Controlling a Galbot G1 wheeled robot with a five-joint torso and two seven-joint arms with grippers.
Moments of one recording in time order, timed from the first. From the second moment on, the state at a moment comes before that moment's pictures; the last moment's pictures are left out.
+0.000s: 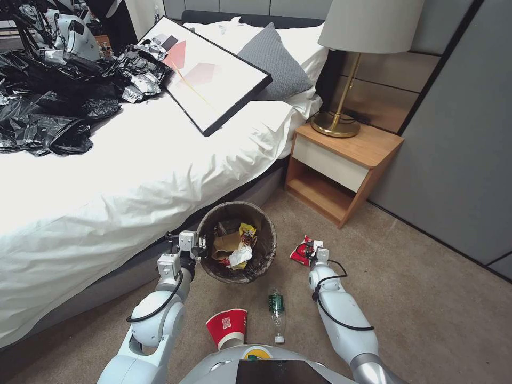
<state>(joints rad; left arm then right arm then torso) 1.51 -1.37 -0.42 -2.16 -0.23 0.43 -0.11 -0.95 1.46 0.45 0.99 0.19 -0.20 0.21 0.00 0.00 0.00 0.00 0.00</state>
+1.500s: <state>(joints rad) 1.51 -1.37 -0.41 -2.17 -0.24 0.45 -0.12 -1.18 1.40 0.41 1.82 0.24 0.26 0.00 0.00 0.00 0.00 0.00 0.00</state>
